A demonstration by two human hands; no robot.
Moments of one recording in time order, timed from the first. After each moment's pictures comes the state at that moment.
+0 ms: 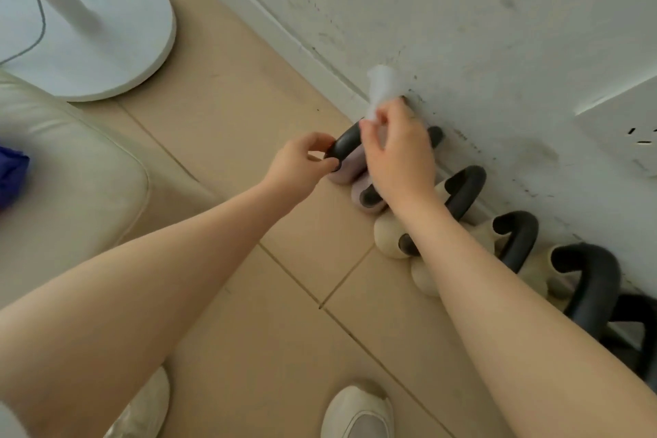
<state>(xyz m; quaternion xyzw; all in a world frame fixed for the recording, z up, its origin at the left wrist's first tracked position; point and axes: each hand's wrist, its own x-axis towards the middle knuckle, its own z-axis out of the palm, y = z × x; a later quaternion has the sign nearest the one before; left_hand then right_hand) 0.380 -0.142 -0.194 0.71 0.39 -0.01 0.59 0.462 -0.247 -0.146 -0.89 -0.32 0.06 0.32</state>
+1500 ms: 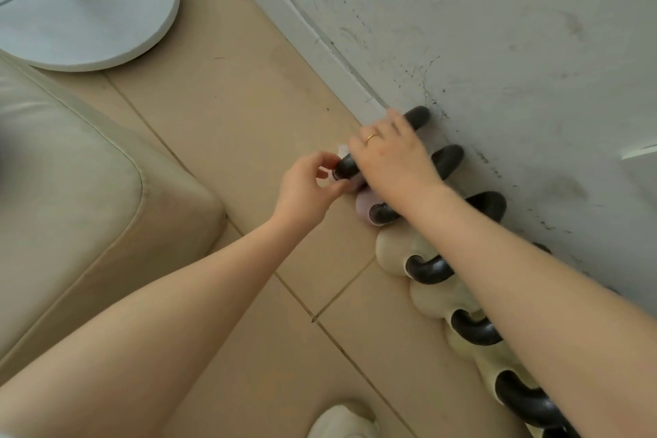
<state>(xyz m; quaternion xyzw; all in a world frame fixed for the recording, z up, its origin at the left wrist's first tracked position) 0.375 -0.153 -0.229 0.71 0.41 0.06 0.57 0.489 -0.220 -0.187 -0.73 -0.62 -0.07 -0.27</state>
